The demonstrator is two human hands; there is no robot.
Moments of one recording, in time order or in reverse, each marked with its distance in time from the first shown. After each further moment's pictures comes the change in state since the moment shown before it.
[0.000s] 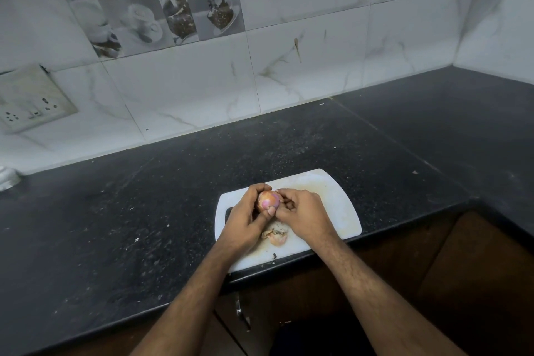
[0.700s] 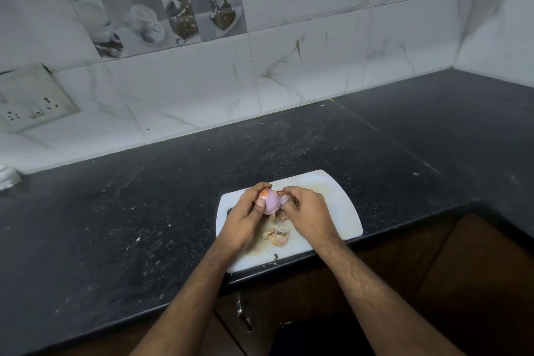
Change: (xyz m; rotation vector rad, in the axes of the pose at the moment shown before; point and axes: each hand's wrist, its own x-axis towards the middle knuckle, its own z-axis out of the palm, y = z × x) left_hand 0.004 -0.013 0.000 -0.171 0.054 -0.149; right_hand 0.003 0.001 0.001 -0.101 0.104 0.007
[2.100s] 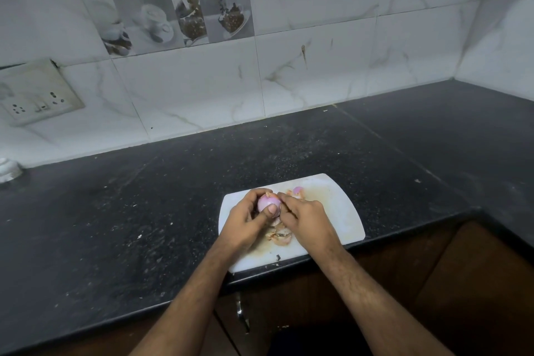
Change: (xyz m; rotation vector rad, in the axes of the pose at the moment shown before) left_hand -0.007 0.008 -0.002 -0.159 -0.024 -0.006; right_hand -0.018 -0.013 -0.006 -0.125 -0.096 -0.152
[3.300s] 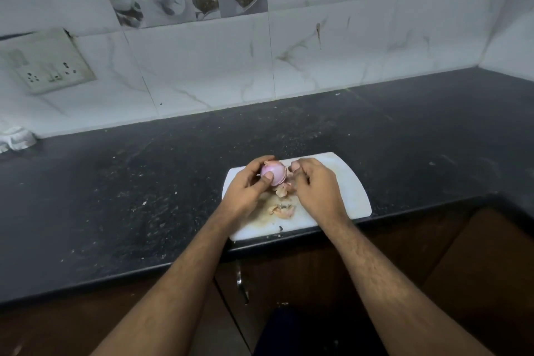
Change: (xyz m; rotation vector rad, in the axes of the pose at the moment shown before) left_hand 0.007 -0.008 -0.001 -0.019 0.084 0.004; right_hand 0.014 0.019 0.011 0.102 0.249 -0.020
